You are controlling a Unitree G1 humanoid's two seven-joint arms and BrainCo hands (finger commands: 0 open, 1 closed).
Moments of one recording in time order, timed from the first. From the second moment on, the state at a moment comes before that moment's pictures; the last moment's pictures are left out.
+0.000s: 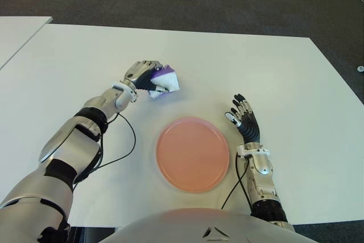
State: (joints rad) left arm -0.75 0.48 -0.49 1.04 0.52 -0.65 0.34; right arm 0.06 -0.05 -0.07 0.35 0.08 -0.44 0.11
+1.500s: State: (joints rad) left arm -0.21 0.56 -0.38 -0.09 0.11 -0.62 -0.44; right arm -0.02 -0.05 -0.09 0.47 0.08 -0.52 0.12
